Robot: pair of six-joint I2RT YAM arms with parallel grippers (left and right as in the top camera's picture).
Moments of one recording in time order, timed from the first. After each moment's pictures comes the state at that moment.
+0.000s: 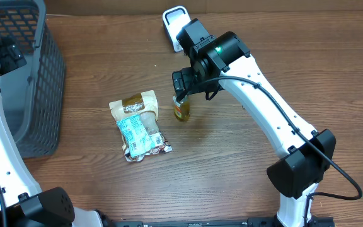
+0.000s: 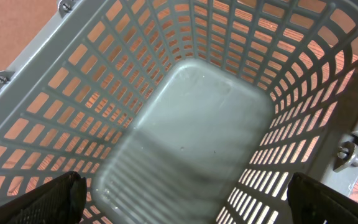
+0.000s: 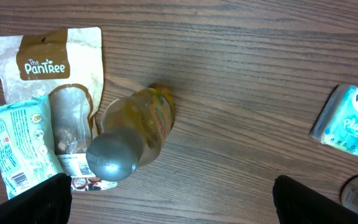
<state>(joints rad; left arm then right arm) 0.42 1.66 1.93 -1.09 -0.24 -0.07 0.59 2.01 2.05 -1.36 0.02 0.35</state>
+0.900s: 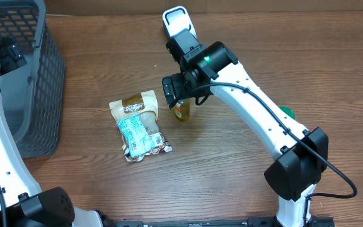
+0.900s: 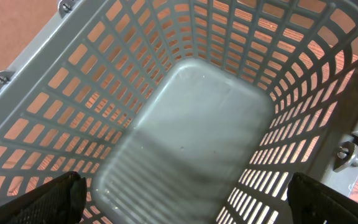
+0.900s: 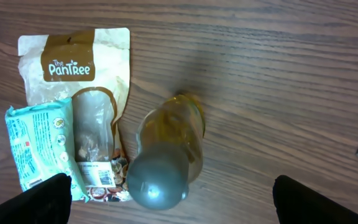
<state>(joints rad) 0.42 1.66 1.93 -1.09 -0.24 -0.07 0.63 2.01 1.96 -1.22 -0.01 0.38</state>
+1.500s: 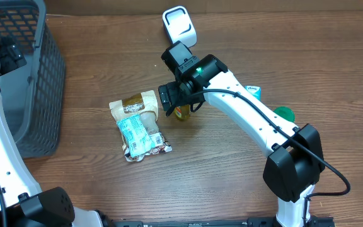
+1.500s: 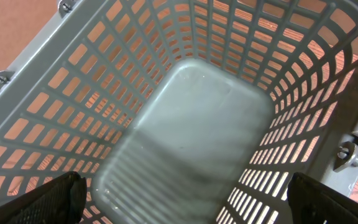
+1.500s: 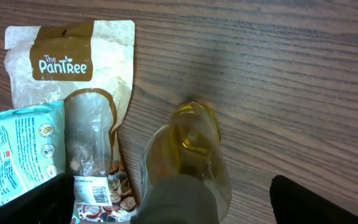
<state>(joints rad) 0.42 1.66 1.93 -1.09 -0.24 -0.07 0.66 2.01 1.81 -1.06 -0.02 0.38</state>
